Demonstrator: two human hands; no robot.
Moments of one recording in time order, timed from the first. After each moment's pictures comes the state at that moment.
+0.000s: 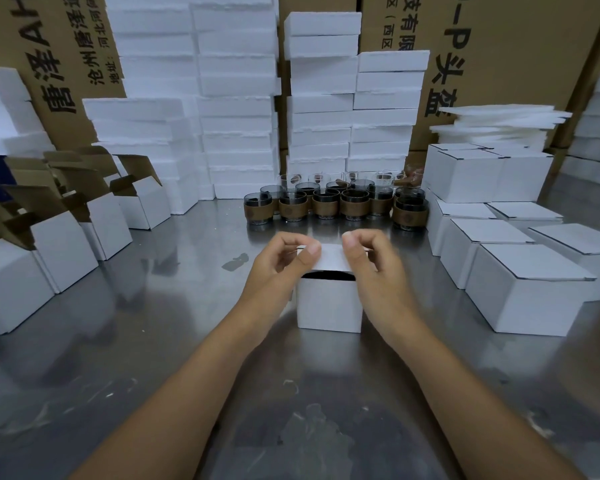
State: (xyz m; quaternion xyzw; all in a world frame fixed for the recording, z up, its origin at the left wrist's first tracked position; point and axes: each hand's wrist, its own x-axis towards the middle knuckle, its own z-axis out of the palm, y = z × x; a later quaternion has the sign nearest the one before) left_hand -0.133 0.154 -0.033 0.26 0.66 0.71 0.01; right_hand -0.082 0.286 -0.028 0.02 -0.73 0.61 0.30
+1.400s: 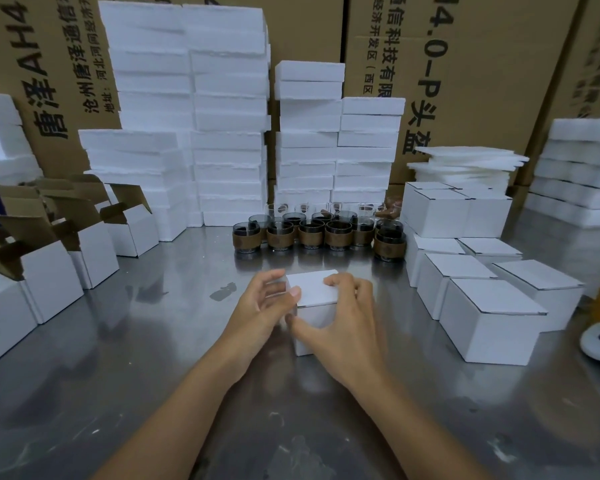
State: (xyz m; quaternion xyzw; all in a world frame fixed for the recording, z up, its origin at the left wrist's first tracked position) left_hand -0.143 0.149 -0.044 0.20 0.67 0.71 0.03; right_hand -0.079 0.273 -0.040 -0.09 -0.89 0.31 0.31
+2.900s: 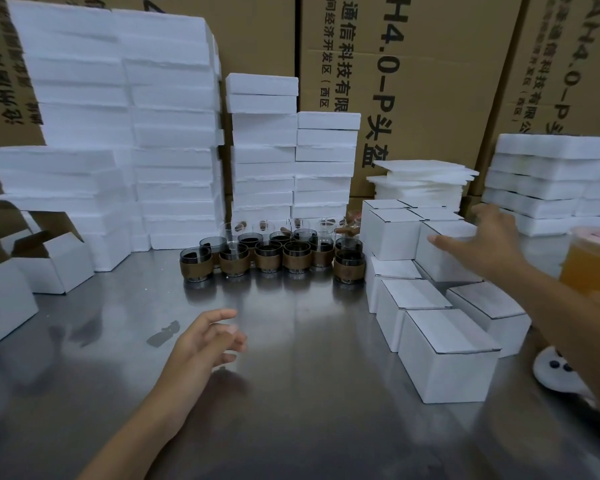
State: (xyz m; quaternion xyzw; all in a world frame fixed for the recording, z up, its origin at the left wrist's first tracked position) left_hand -0.169 0.157 -0.047 0.20 0.67 0.72 0.04; right_hand -0.094 0.530 0.070 -0.28 -0.85 0.25 0.38
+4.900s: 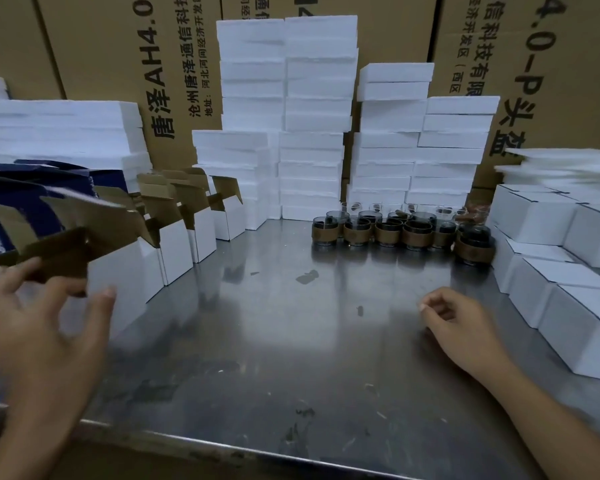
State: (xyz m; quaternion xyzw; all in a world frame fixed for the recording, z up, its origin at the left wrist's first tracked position) left_hand -0.097 -0.140 -0.060 -0.07 0.87 0.30 -0.38; right_hand -0.084 0.311 -0.054 -0.02 -0.86 0.42 0.28
